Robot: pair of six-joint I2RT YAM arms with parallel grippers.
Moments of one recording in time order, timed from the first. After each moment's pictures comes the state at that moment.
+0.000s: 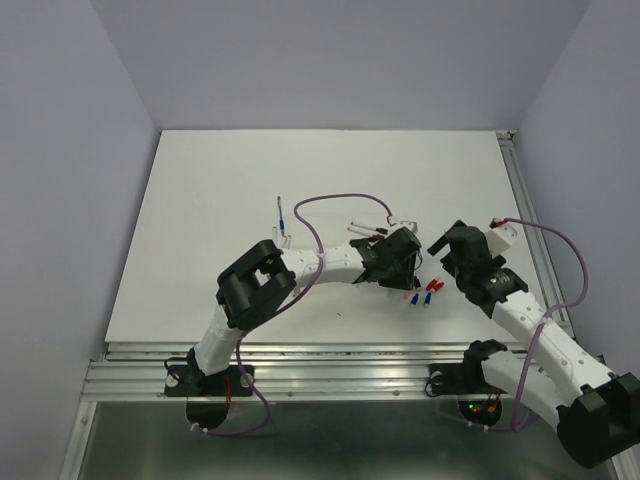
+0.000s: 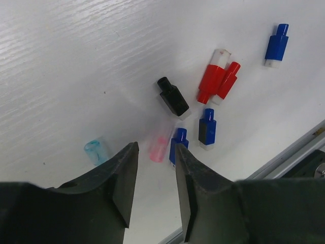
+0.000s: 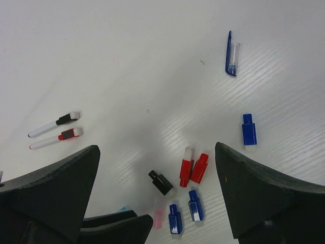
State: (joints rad) left arm -1.10 2.07 1.48 -0.30 -0.03 -0.81; right arm 0.37 0.88 0.59 -0.47 0.57 0.95
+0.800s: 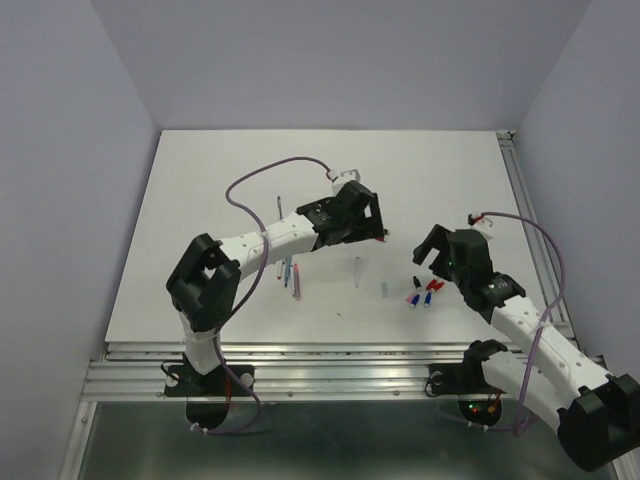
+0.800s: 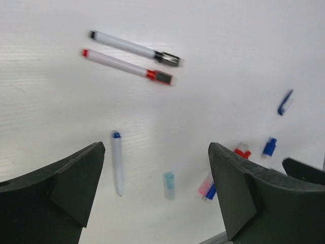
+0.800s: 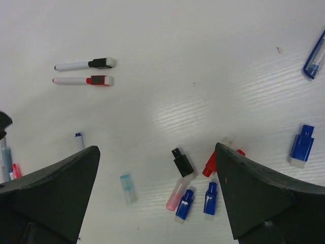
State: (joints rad) left arm -0.91 1.81 1.40 -0.37 -0.18 -0.84; right arm 0.37 0.85 0.52 -0.32 0.30 0.72
